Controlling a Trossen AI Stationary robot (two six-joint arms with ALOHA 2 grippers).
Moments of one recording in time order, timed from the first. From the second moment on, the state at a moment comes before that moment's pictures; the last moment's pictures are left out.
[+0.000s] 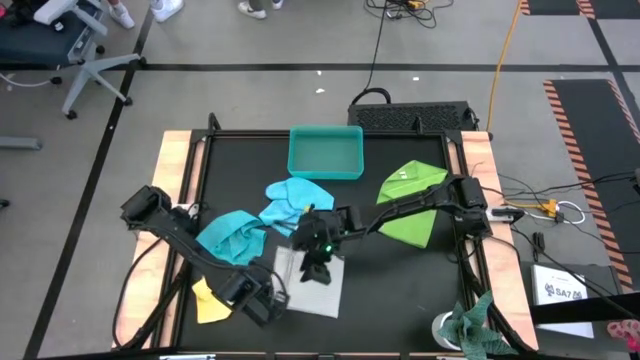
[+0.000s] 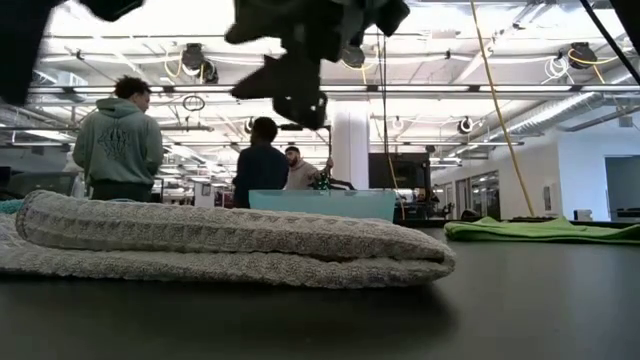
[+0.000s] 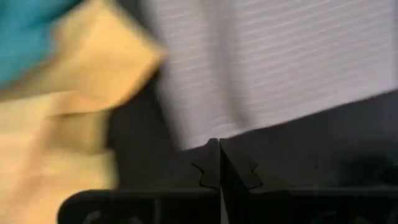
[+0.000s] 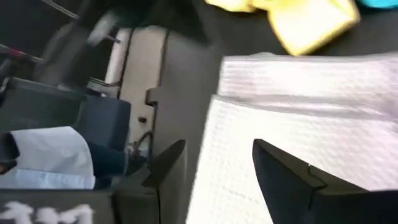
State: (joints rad) left arm -0.67 1.79 1.39 -0.99 -0.14 -1.83; right arm 0.12 2.01 1.54 -0.32 -0.53 0.45
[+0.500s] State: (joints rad) left arm -0.64 1.94 1.39 -0.83 -0.12 -2.06; right arm 0.04 1.74 1.53 -0.83 -0.31 0.17
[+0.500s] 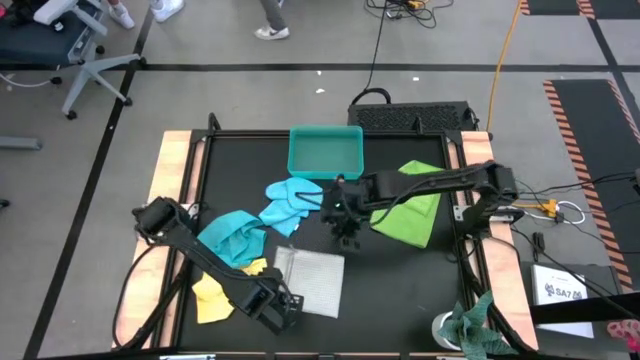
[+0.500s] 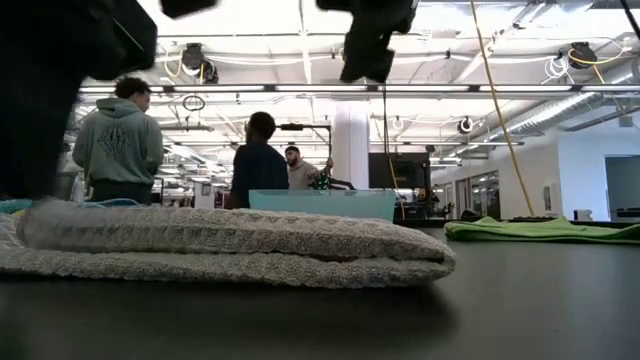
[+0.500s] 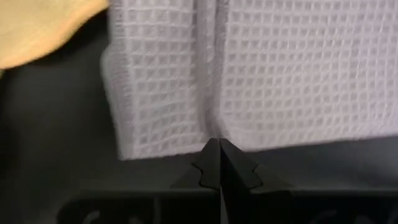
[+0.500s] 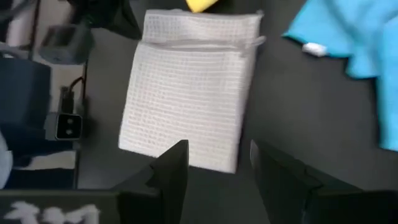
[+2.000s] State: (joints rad) left arm -0.56 1.94 1.34 -0.71 0.01 -2.00; right arm 0.01 1.59 1.32 -0.95 -0.21 0.04
